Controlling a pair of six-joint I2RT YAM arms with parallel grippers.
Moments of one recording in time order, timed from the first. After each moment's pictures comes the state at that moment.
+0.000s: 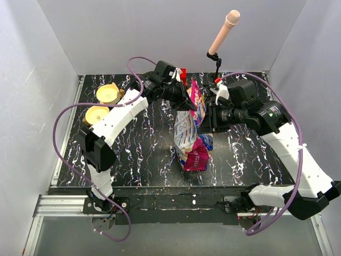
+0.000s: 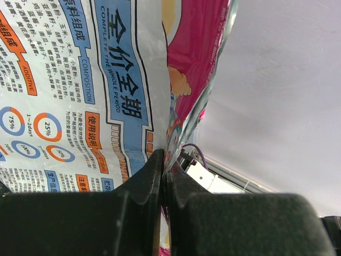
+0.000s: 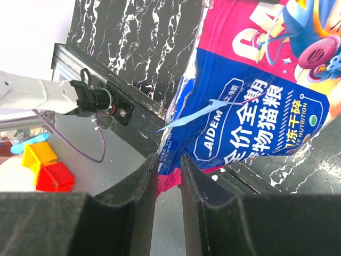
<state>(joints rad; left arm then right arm) -0.66 1.87 1.97 -0.83 0.50 -0.94 0.62 1.22 1.58 -1.13 -0.39 0.47</state>
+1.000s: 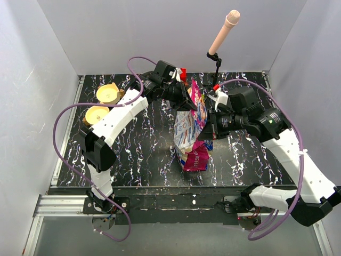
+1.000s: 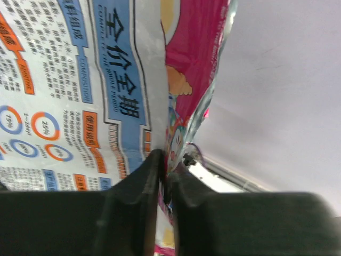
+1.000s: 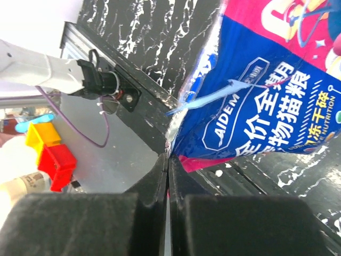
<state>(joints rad) -0.66 1.87 1.97 -0.83 0.50 -0.94 0.62 1.15 1.46 -1.08 -0.48 0.44</state>
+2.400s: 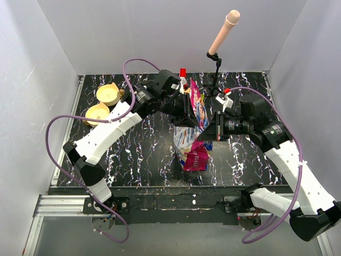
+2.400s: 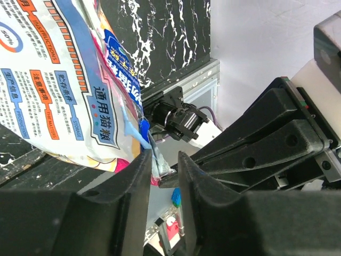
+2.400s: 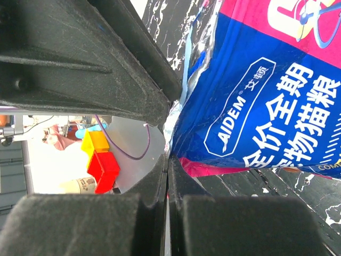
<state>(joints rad) -0.84 1.69 1.97 -1.04 0.35 -0.93 0.48 1.00 1.18 -0.77 -0.75 0.59</state>
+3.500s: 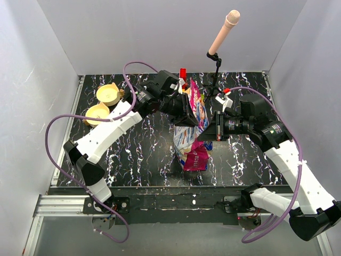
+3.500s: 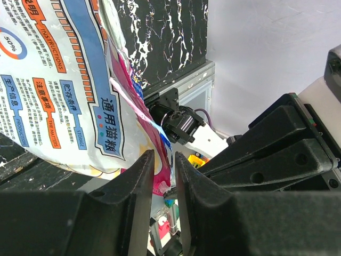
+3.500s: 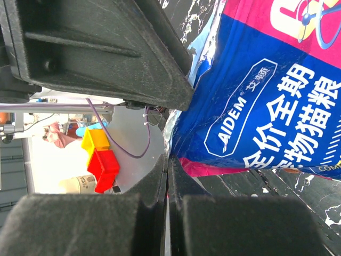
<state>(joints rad) -0.81 1.68 1.90 -0.98 0.38 -0.96 0.47 1.01 1.18 -0.77 -0.76 0.58</state>
